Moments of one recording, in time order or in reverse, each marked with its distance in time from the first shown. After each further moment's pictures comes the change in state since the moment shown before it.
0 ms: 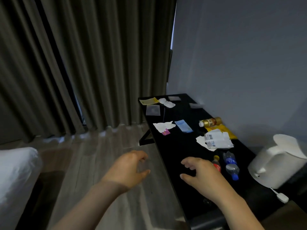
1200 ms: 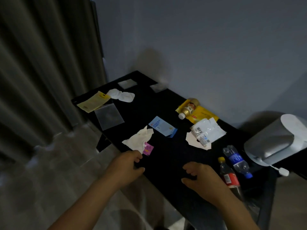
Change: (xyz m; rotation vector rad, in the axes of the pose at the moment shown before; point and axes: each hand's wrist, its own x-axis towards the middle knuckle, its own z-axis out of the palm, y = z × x) left_hand 0.417 -0.180 0.066 -0.207 -0.467 0.250; right_hand 0.289 0.035 0.053 0.174 -0.006 0.635
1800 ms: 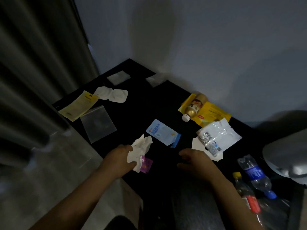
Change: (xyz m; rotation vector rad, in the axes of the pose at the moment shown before) left_hand 0.161 -0.037 -0.008 0.174 -0.157 -0.144; right_hand 0.169 0.015 -0.032 0.063 -0.106 0.038
